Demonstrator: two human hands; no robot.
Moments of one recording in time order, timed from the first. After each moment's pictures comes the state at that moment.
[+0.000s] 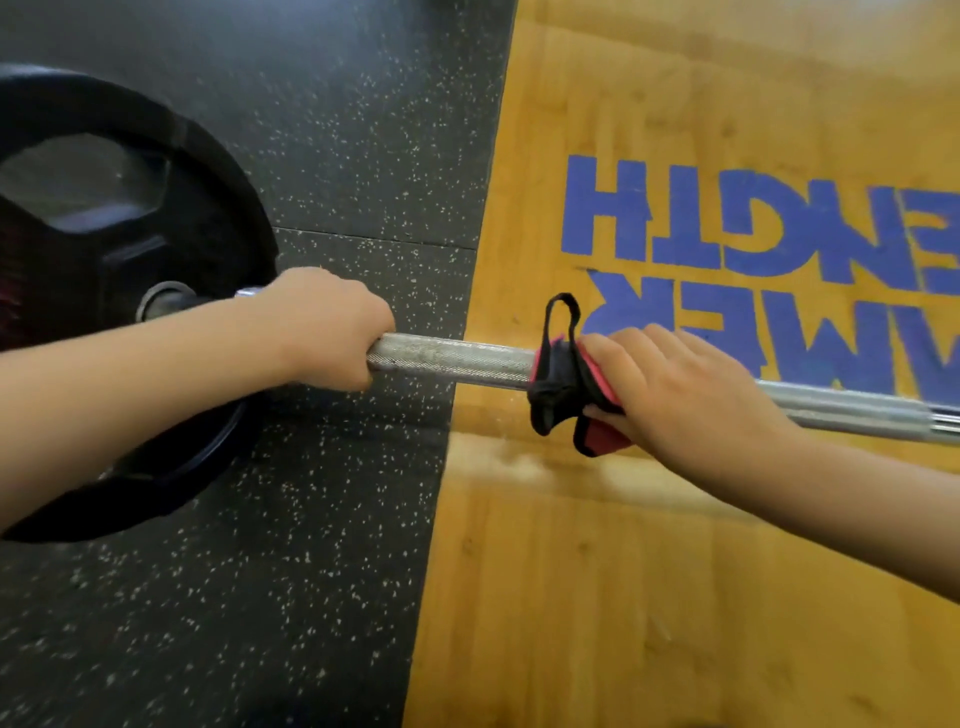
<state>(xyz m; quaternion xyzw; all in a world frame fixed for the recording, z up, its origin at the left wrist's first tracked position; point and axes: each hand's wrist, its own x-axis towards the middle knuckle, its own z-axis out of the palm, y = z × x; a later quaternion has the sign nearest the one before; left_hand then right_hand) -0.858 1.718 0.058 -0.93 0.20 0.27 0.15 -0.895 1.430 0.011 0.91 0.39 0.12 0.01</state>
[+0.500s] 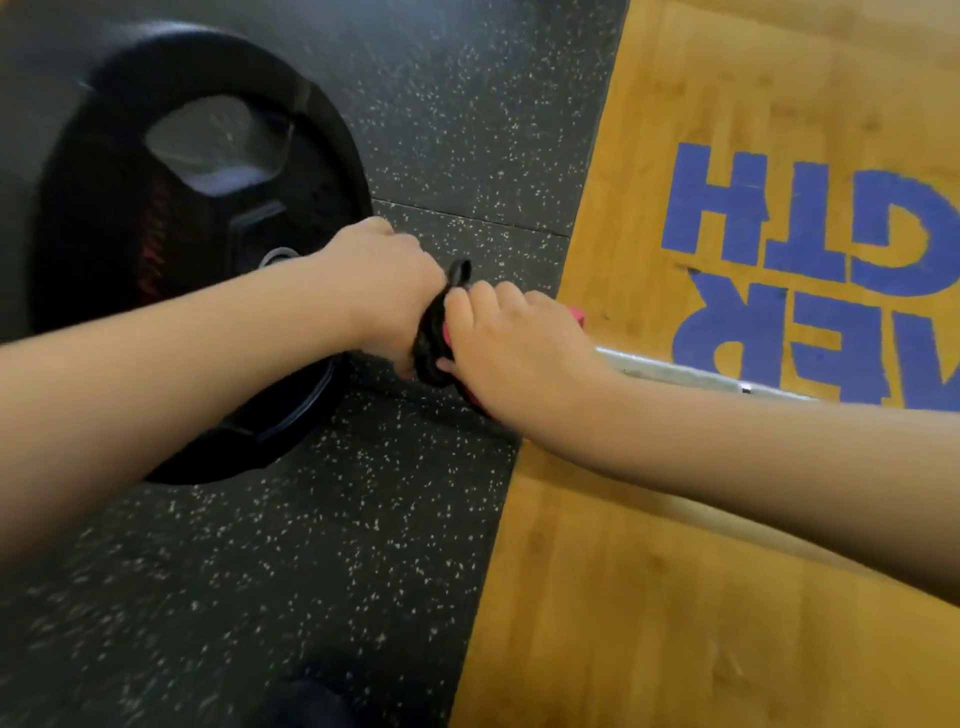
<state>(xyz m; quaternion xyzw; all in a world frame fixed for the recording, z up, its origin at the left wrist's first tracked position) -0.861 1.747 0.064 -0.90 0.20 0.29 0.24 -0.881 1.605 0.005 0.90 0.41 0.16 -0.02</state>
